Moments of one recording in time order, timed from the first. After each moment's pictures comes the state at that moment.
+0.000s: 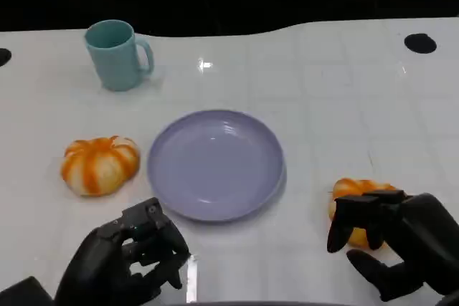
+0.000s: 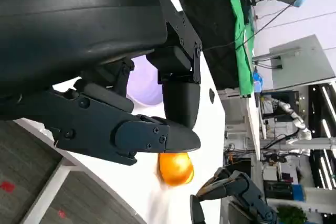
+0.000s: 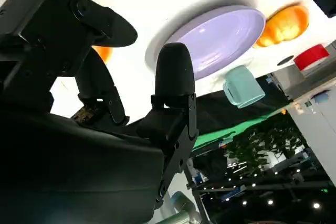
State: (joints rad) left arm 0.19 0.09 -0.03 0.05 -0.20 -0.36 -0.44; right arm 0.05 -0.34 0.17 0.04 -0.60 -0.54 -0.14
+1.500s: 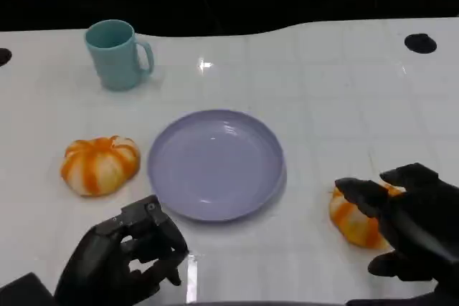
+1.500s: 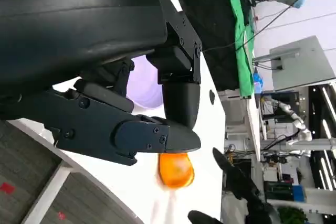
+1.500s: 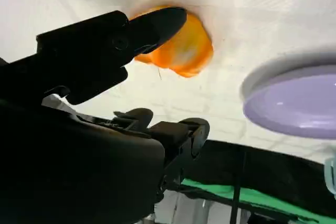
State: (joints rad) left arm 0.18 0.09 -0.03 0.06 -0.21 -0.36 -0.44; right arm 0.09 -0.37 0.23 -0.38 -1.13 0.07 0.28
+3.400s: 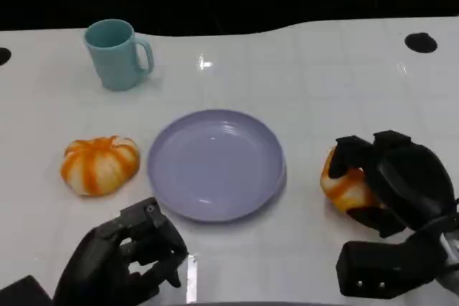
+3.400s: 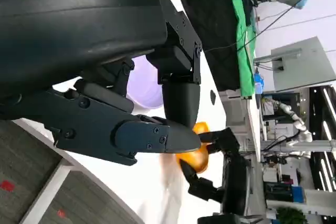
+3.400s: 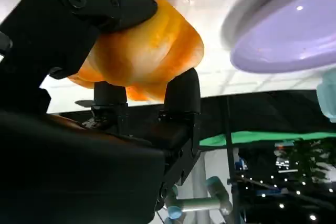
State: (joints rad) left arm 0.19 0.09 -0.03 0.05 -0.21 -0.36 -0.44; right arm -0.31 -0.34 0.35 0.42 -0.84 -0.26 -0.41
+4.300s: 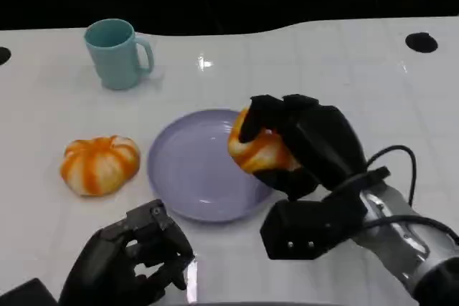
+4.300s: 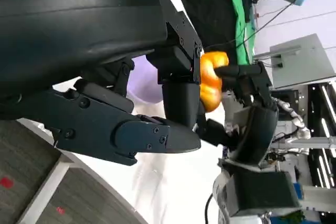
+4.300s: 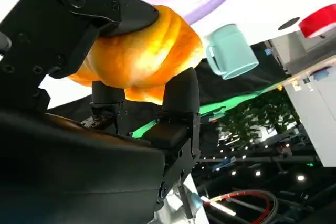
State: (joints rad) left arm 0.20 0.08 -0.04 0.05 -0.20 -0.36 -0.44; right arm -0.56 -0.08 0.42 0.61 -0.74 -0.38 -0.40
